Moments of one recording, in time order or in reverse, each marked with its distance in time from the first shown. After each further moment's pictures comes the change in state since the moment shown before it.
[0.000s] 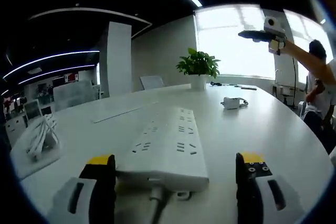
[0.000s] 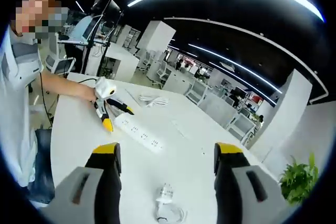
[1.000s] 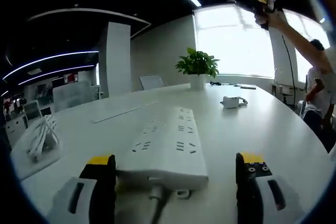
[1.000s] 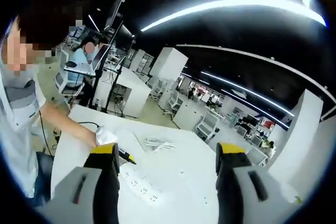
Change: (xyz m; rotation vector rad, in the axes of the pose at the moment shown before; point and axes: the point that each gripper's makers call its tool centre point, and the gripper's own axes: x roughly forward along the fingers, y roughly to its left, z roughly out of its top) left arm -0.002 0.000 0.000 0.007 0.002 -0.004; right arm 0.077 -0.030 0.171 -0.058 -0.287 0.118
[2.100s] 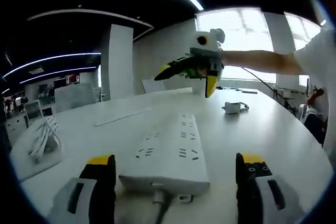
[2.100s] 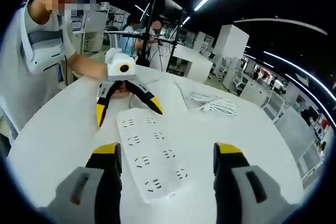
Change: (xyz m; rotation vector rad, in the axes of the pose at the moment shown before) left arm -0.001 -0.001 0.009 -0.008 -0.034 0.009; right arm 0.146 0.070 -0.242 0.006 0.125 0.622
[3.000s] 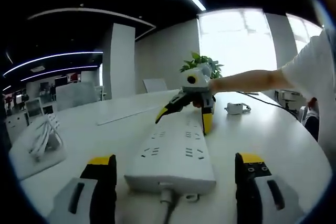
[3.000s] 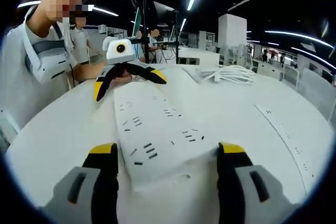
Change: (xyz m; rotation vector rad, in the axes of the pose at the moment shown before) left arm -0.002 0.007 0.000 -0.024 0.002 0.008; right arm 0.040 0.010 -0.066 0.253 -0.124 0.126
